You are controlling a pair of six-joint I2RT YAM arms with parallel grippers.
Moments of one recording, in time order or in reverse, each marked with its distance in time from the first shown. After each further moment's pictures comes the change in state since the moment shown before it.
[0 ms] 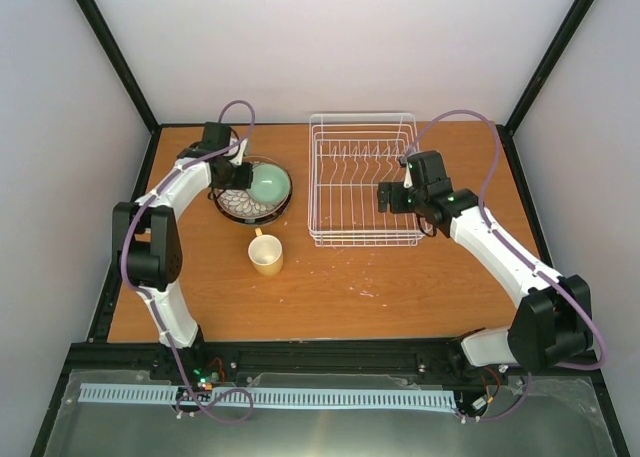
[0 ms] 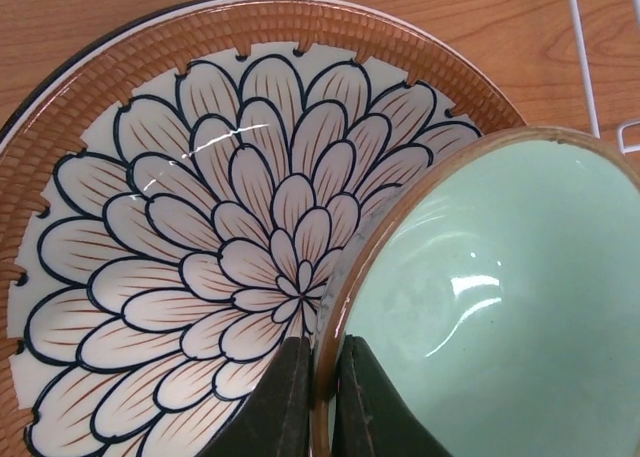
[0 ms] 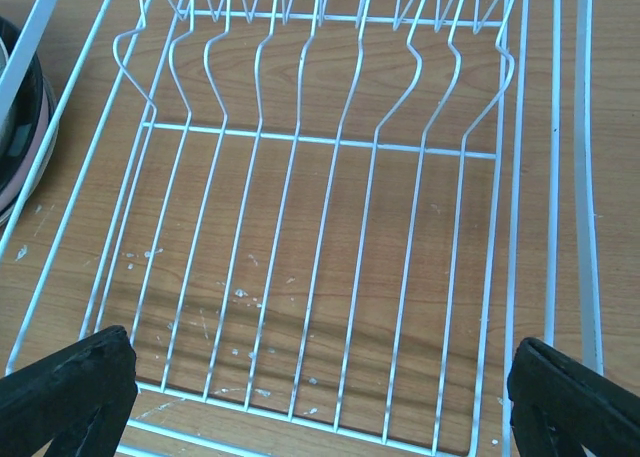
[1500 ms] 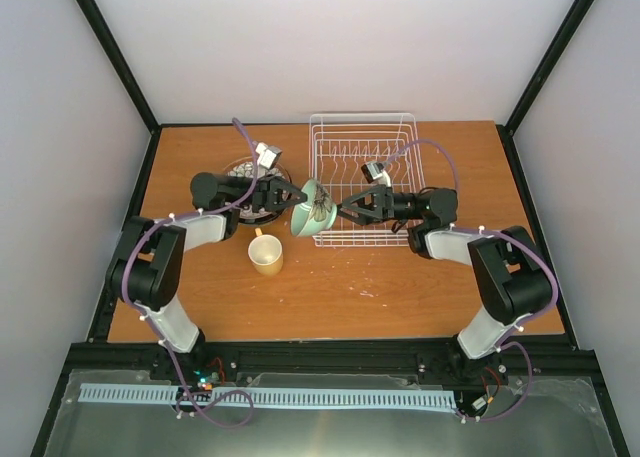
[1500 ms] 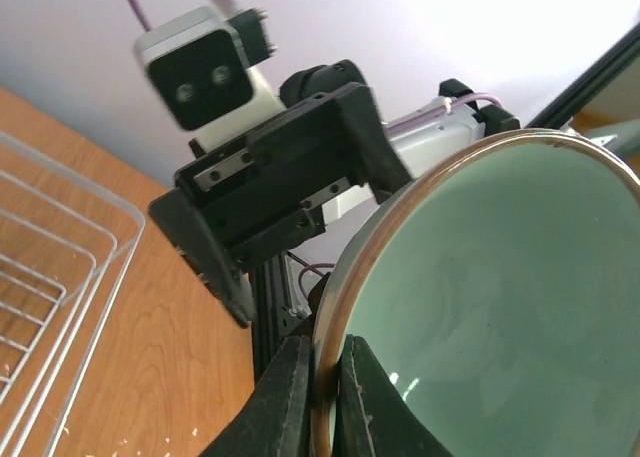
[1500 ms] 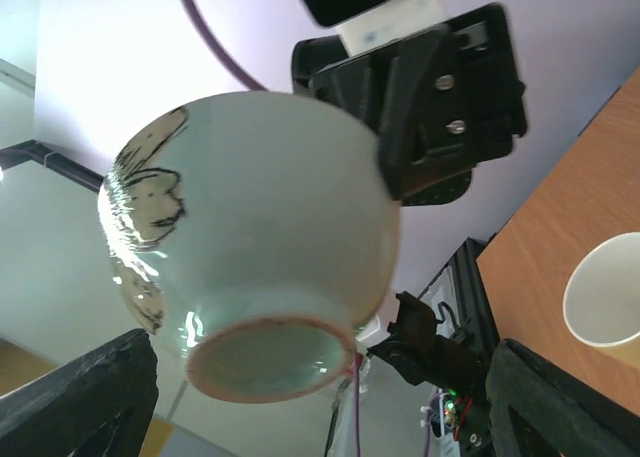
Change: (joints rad) left arm -0.139 -0.160 -0.581 2.106 1.262 -1.257; right arm -0.022 0.288 -0.367 2.002 -1.340 1.387
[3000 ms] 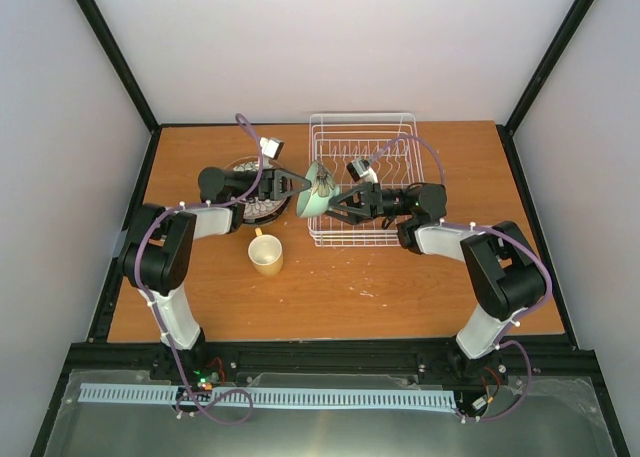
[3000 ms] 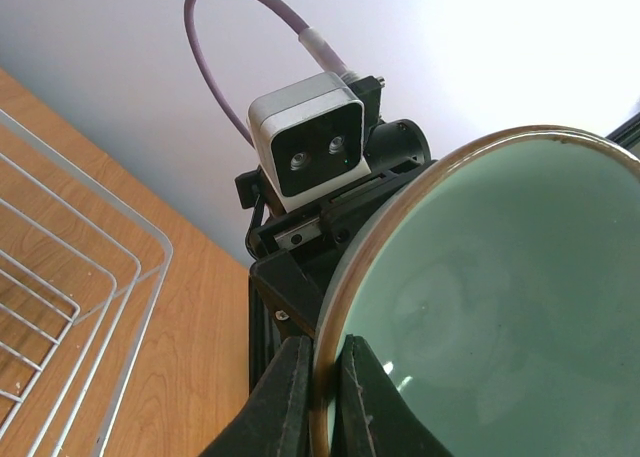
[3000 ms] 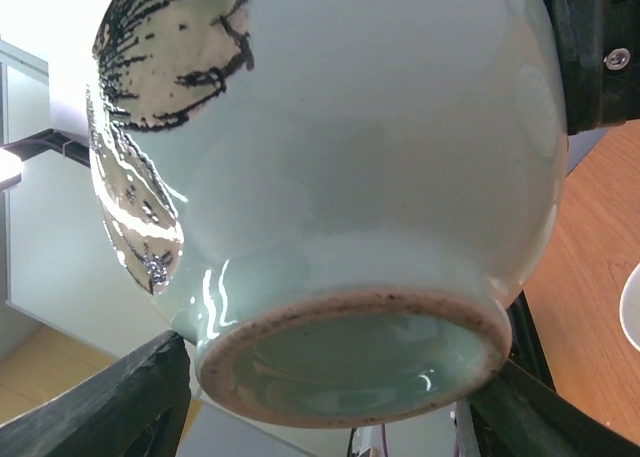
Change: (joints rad) left arm 0.003 0.147 0.080 0.040 -0.086 -0.134; right arm 0.080 0.039 0.089 -0.002 0.002 0.080
